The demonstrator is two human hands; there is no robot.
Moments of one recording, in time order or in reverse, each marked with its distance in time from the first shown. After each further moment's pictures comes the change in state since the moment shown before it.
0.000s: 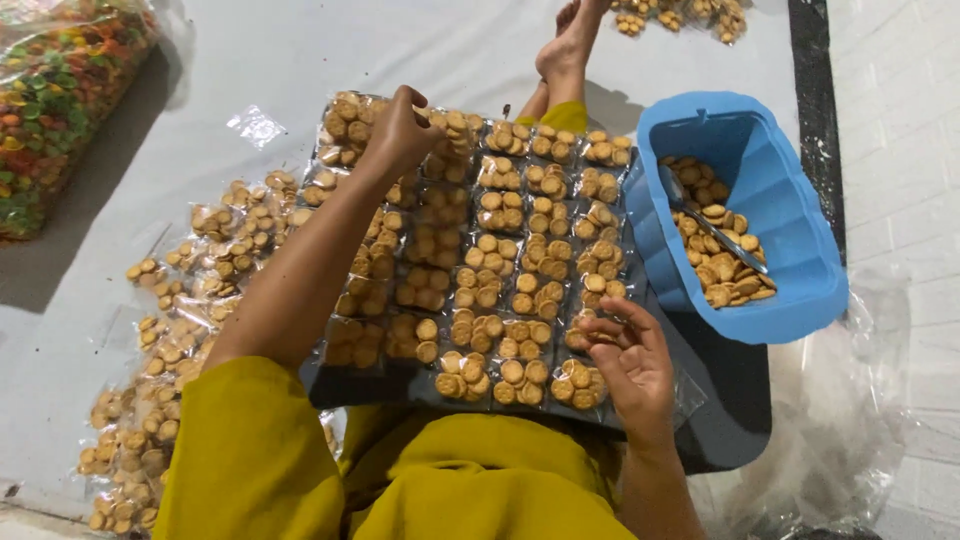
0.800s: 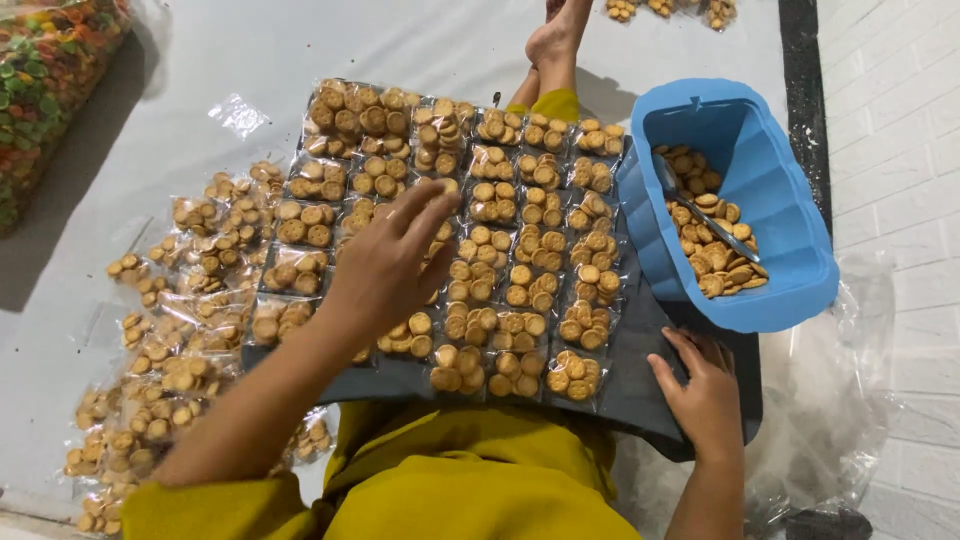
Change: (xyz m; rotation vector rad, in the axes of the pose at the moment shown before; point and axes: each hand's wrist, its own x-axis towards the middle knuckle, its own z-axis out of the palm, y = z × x) left_hand -0.188 0.009 -0.005 0.550 0.271 0.879; right_hand -0.025 0.012 -0.112 -1.425 0.104 -0.127
